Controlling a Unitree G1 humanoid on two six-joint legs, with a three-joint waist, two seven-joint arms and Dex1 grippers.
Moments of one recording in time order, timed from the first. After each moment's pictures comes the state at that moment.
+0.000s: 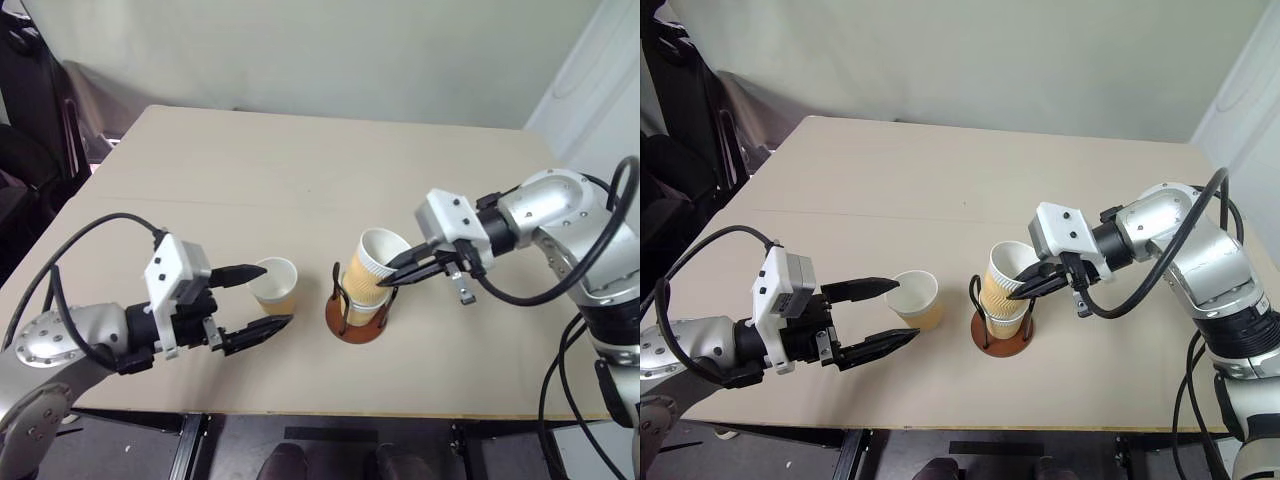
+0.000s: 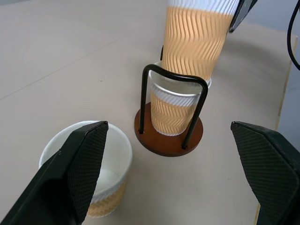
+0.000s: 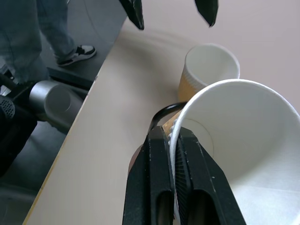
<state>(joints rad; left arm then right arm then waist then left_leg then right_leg) 0.02 0.94 0.43 -0.72 -0.96 0.79 -0.73 -0.88 -0.82 0.30 -0.28 0.39 0.59 1.44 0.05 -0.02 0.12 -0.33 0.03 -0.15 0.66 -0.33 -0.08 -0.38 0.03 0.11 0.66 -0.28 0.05</state>
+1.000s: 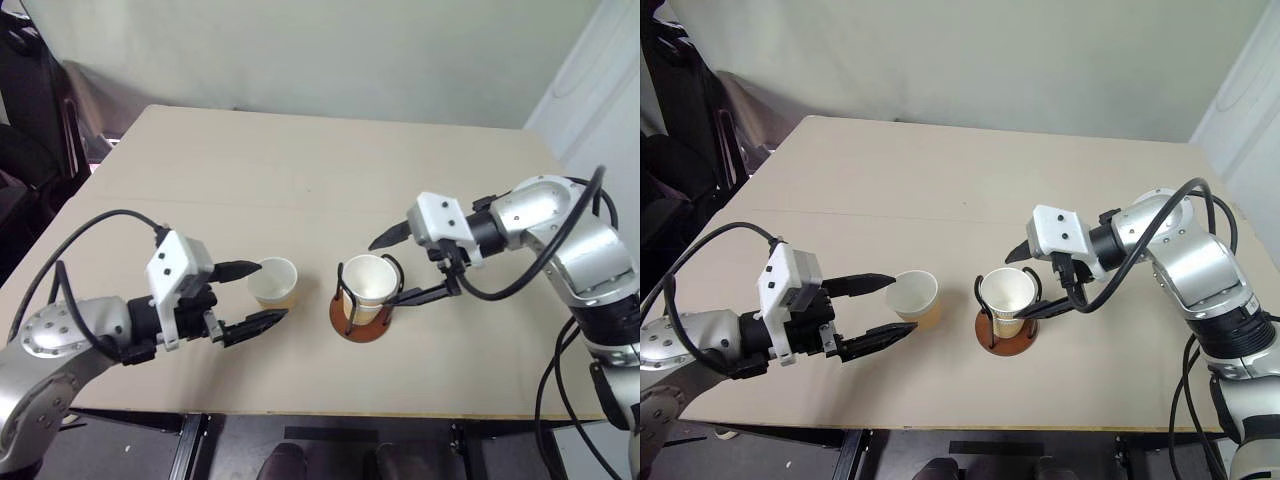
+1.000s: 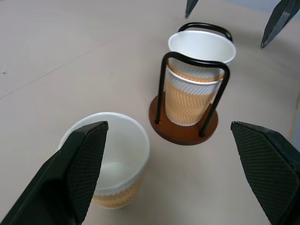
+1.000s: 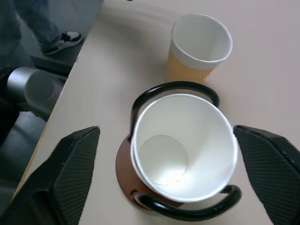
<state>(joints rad) -0.02 0.96 0.37 -0.67 -0.86 0.77 -0.75 -0.87 -0.80 0.29 -0.25 0.32 0.60 1.38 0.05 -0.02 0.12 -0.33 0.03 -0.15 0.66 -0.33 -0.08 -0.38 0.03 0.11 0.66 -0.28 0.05</state>
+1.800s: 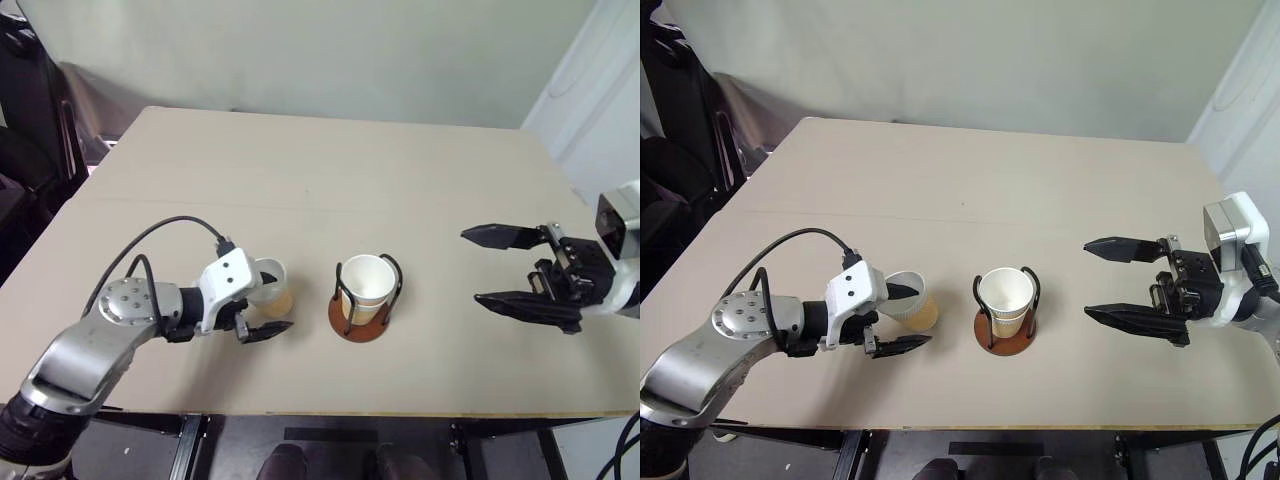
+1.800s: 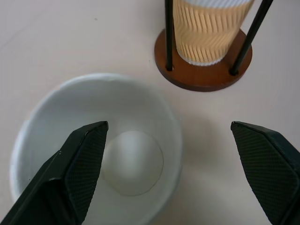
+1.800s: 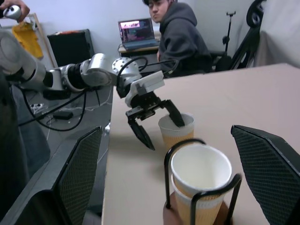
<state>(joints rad) -0.24 0.99 -0.05 -0.44 -0.43 0.61 -0.89 -0.30 -0.85 -0.42 -0.41 0.97 0.75 1.27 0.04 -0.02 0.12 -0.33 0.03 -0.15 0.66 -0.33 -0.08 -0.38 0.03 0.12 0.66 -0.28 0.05</state>
